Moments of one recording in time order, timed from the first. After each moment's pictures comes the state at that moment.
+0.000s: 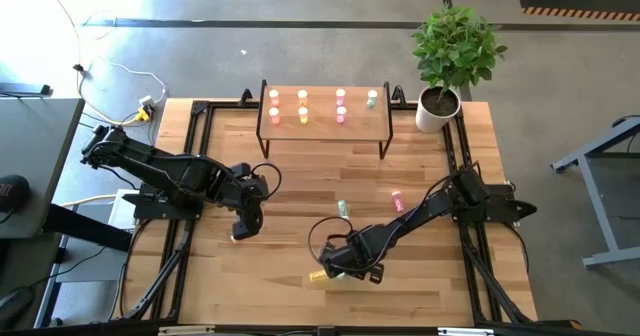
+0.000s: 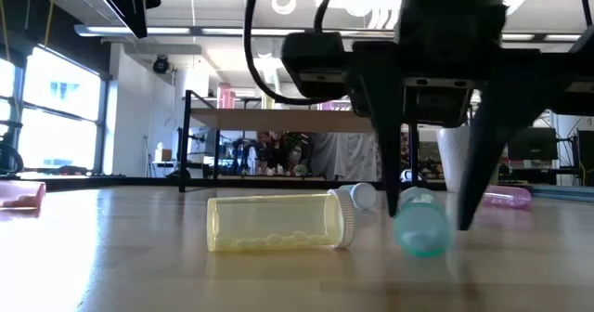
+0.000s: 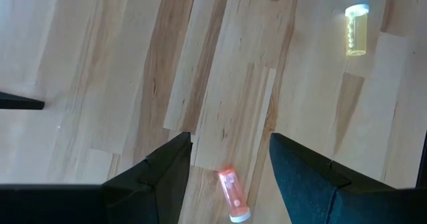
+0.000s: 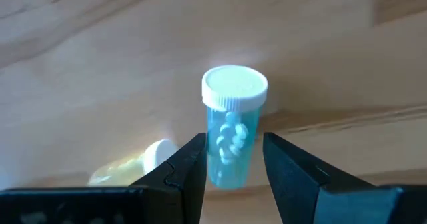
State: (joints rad) left arm -0.21 1.29 1.21 -1.12 -0.17 -0.53; right arm 0.46 2.08 1.47 -0.63 -0.10 2.36
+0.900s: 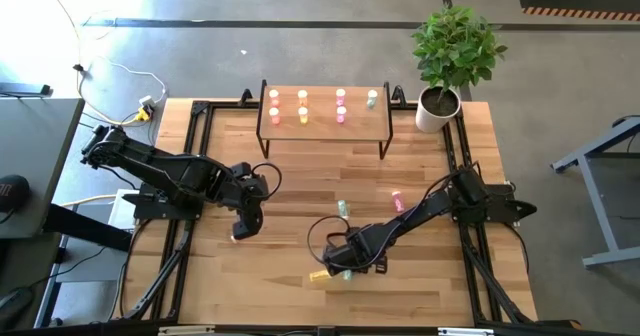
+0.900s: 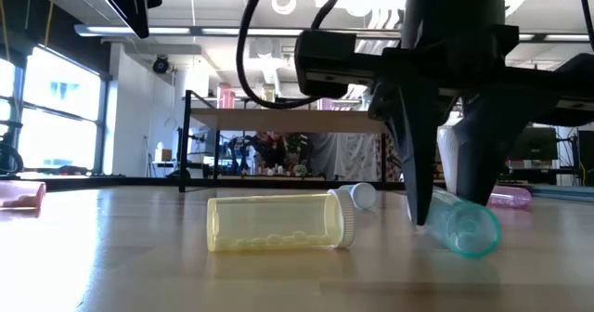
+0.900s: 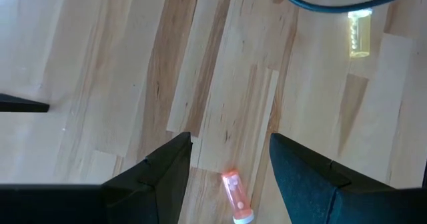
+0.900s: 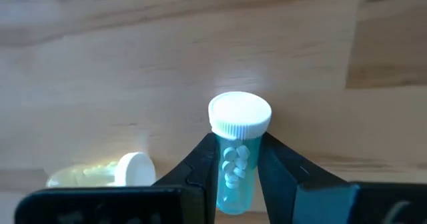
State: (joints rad) left arm -0.21 1.29 1.21 -1.12 -0.18 -0.52; right arm 0.45 2.09 1.47 -0.71 -0.09 2.12
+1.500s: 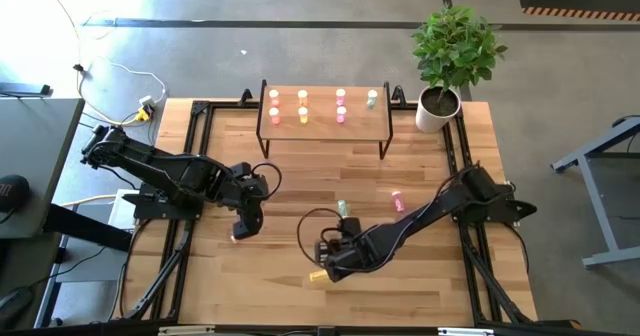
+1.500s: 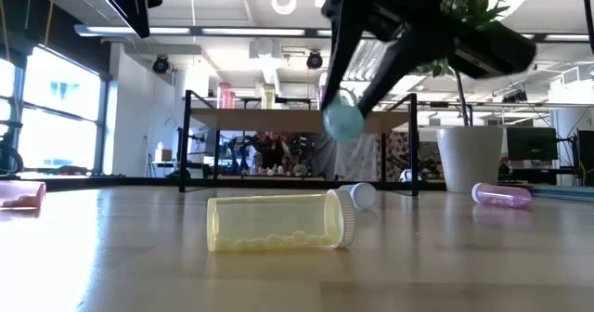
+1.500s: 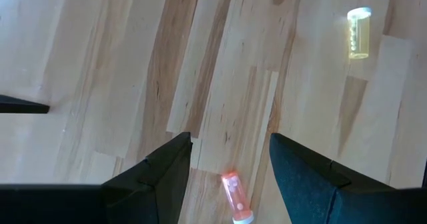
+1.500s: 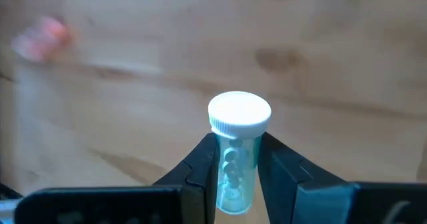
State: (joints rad) left arm -0.21 1.29 1.21 -1.12 -0.19 -0.52; right arm 0.48 2.01 1.55 -0.73 0.35 1.90
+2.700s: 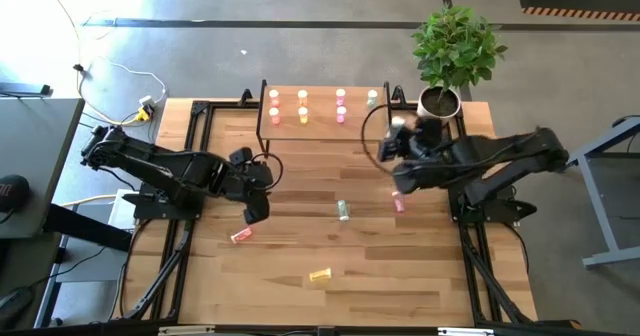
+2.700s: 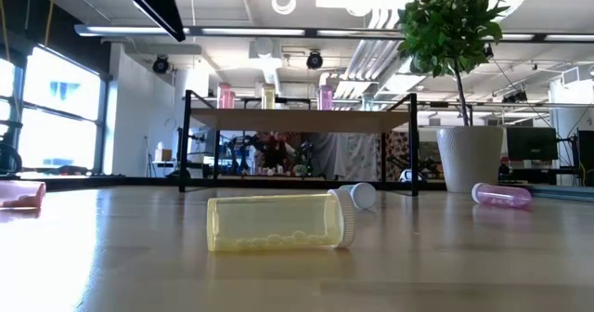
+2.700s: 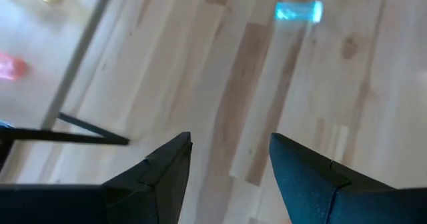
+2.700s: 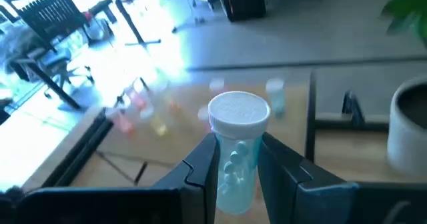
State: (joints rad) left arm -0.16 1.29 1.21 -1.07 -0.44 -0.46; right arm 0.26 1.36 1.55 -1.29 1.10 1.41
